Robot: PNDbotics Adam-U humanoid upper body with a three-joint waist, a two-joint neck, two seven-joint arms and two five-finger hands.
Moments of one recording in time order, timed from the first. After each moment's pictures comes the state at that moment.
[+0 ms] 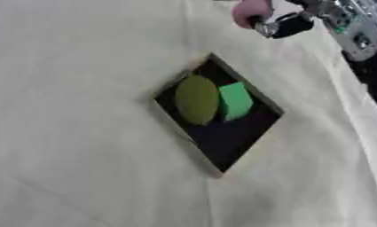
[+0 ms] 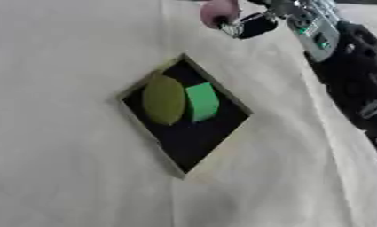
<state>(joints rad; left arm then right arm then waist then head) -0.52 0.56 0.27 -1.68 0.32 -0.52 -0.25 -0.97 -0.80 0.29 -1.23 0.45 -0.62 0.16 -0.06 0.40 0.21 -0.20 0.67</state>
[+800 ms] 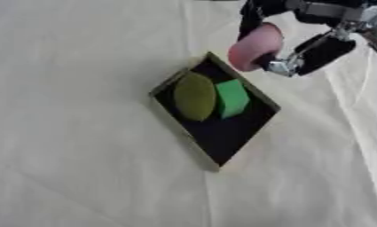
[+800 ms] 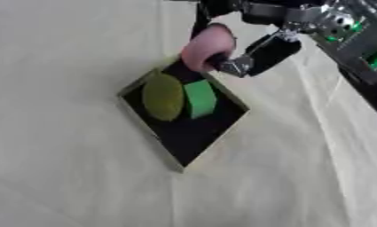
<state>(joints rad) -0.51 0.54 0.26 -1.71 0.32 -0.51 -0.25 -0.78 -0.94 0.36 -1.78 0.14 -0.50 0.48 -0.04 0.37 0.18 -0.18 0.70</state>
